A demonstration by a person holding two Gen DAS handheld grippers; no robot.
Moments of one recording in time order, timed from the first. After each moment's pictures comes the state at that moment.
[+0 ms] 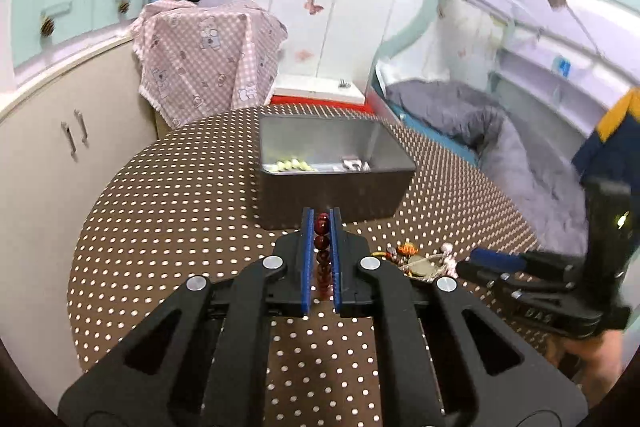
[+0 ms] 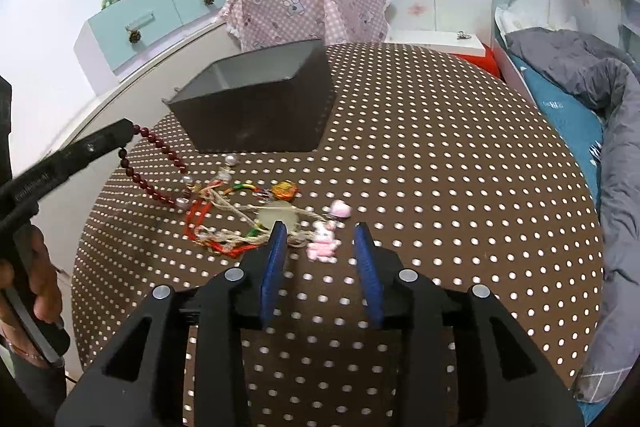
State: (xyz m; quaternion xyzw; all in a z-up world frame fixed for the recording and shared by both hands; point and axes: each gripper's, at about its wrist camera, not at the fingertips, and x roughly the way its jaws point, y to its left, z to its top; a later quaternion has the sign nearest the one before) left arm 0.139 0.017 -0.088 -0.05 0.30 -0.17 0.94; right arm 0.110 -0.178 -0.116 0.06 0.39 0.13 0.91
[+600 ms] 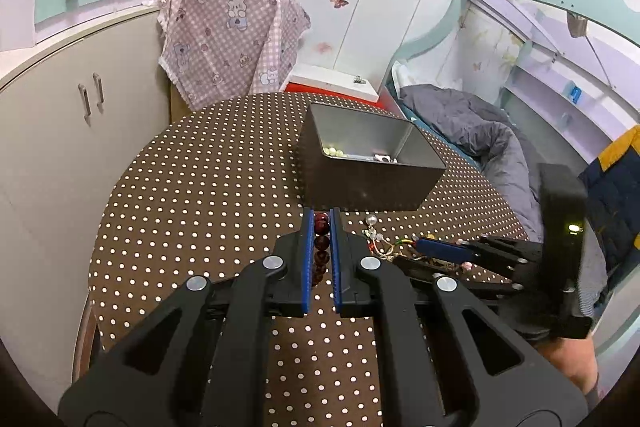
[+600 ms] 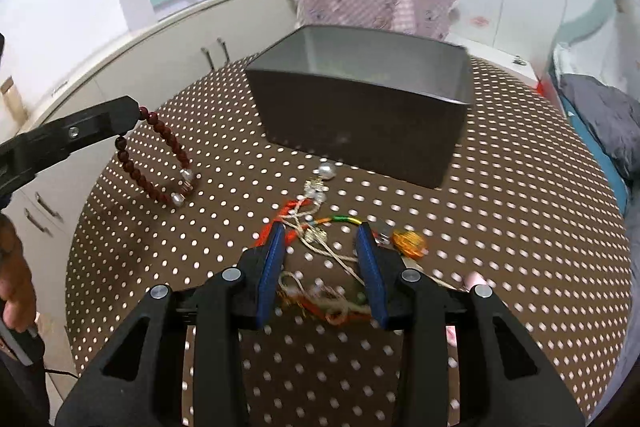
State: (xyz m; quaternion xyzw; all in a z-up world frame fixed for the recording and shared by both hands) left arm 0.138 0.055 -0.097 -0.09 0.33 -0.16 0.93; right arm 0.160 -0.086 -0.127 -0.05 0.42 0.19 0.89
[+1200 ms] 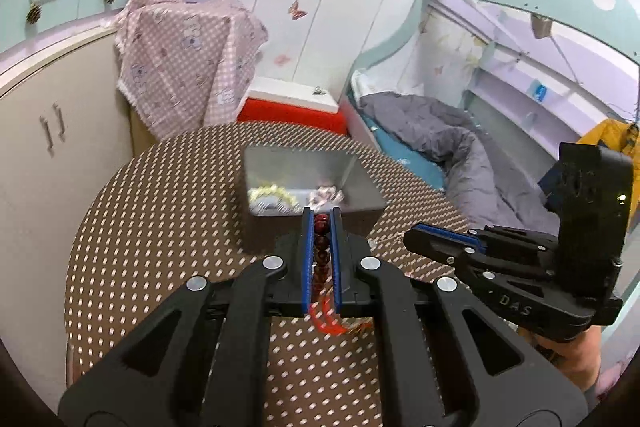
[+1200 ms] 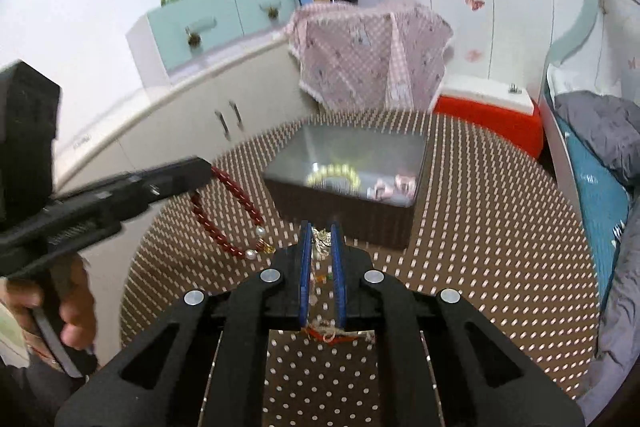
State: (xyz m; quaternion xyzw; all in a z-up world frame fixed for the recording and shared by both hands) left arm 0.155 0.026 -0.054 -0.09 0.30 -0.23 0.92; right arm 0.144 -0.124 -0.045 0.01 0.34 0.21 0.92
